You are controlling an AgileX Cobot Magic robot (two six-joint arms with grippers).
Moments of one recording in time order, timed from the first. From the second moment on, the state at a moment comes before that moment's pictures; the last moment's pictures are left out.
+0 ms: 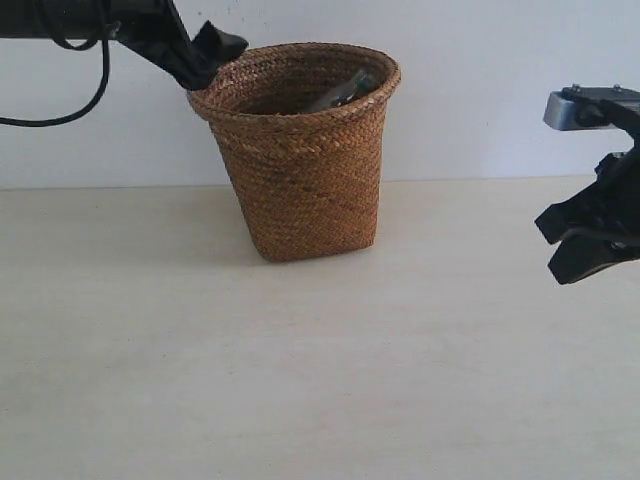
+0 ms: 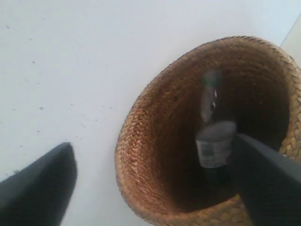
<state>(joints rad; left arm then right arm) -0.36 1.63 -1.37 -1.08 0.16 1.75 0.08 1.49 -1.09 0.39 0.98 -0.50</state>
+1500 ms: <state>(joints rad) -0.36 1.11 -0.82 0.09 0.62 0.25 0.08 1.08 -0.91 -0.10 0.79 -0.12</state>
